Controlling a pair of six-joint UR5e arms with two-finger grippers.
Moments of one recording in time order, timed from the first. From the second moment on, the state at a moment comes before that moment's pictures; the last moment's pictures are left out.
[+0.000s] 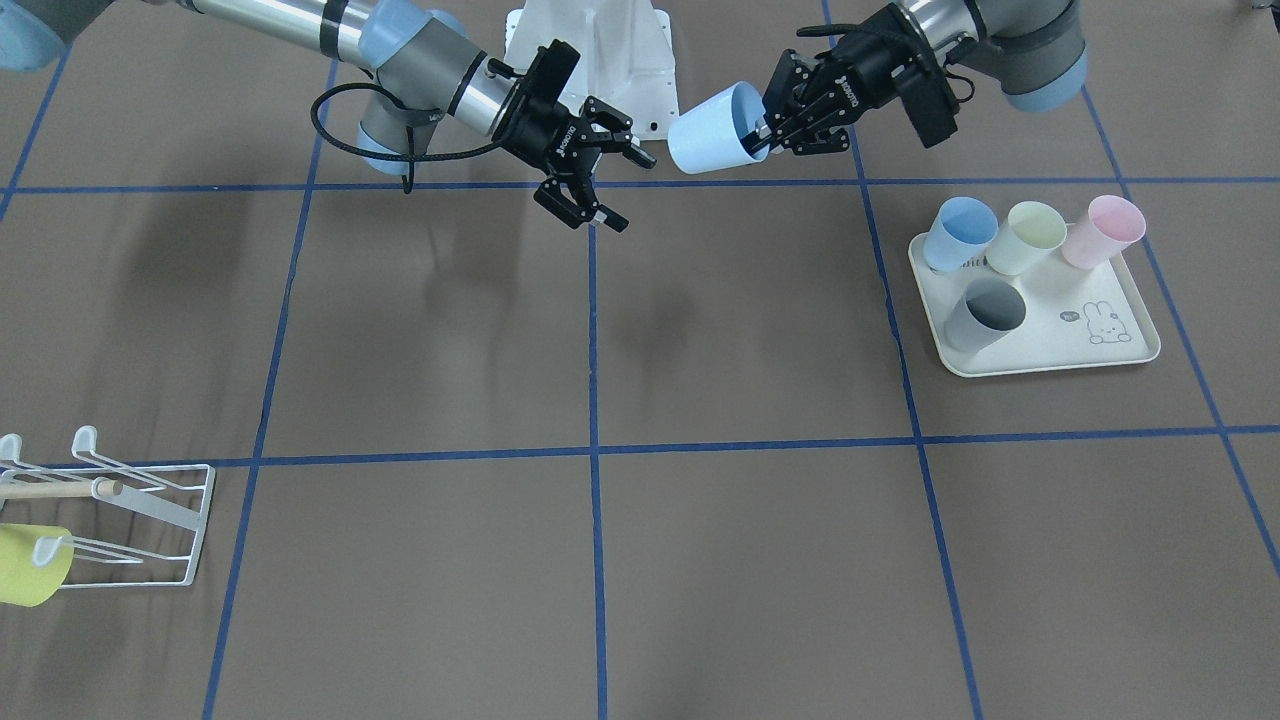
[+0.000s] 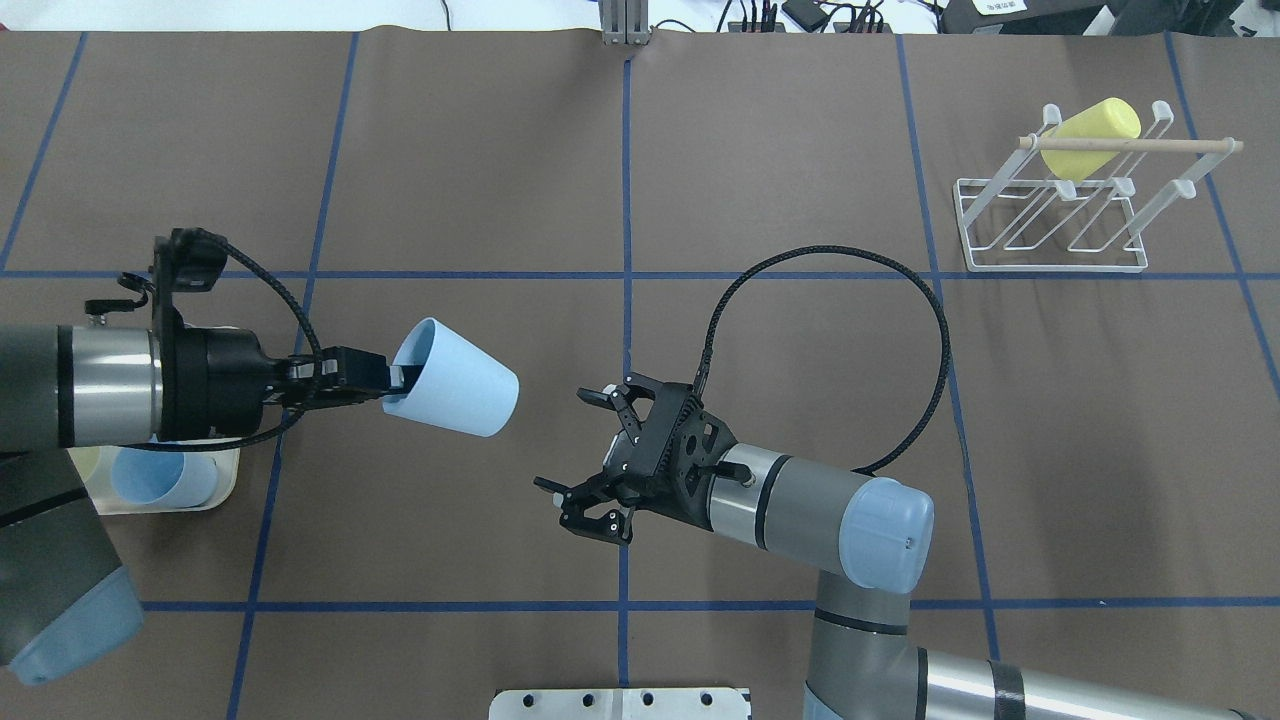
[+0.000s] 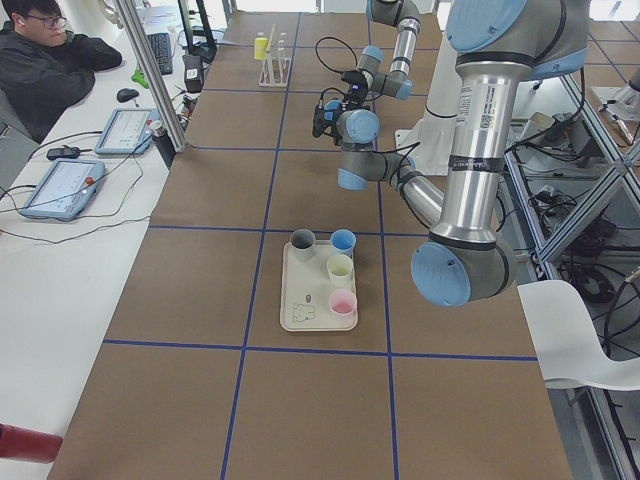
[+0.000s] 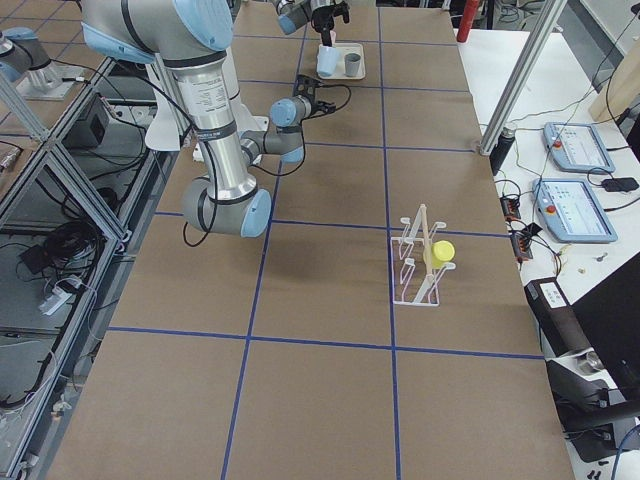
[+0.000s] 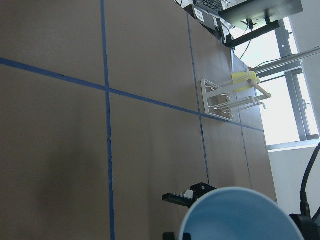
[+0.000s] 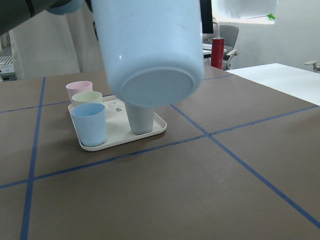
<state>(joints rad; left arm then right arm) -0.57 -1.71 -1.97 -2.77 -1.89 -1.55 0.25 -1.07 1.56 -0.20 1.44 0.28</state>
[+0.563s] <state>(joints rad) -0.51 -1.78 -1.89 -2.77 -1.84 -1.55 0.25 -1.07 1.56 -0.20 1.44 0.28</state>
